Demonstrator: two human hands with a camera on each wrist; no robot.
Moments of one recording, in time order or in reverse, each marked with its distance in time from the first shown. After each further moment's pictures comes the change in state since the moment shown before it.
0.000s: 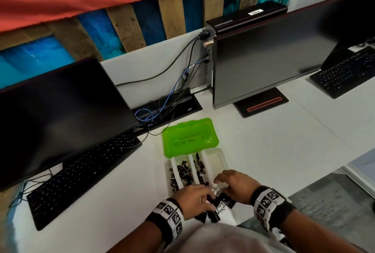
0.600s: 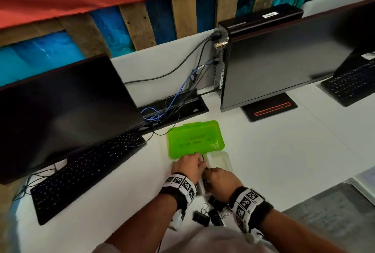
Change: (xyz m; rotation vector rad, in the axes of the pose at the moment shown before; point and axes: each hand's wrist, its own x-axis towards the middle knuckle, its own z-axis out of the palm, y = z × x) left_hand 0.052 -0.007 -0.051 0.200 0.412 -0.434; right_hand 0.044 -0.060 -0.007 -0.135 0.044 0.067
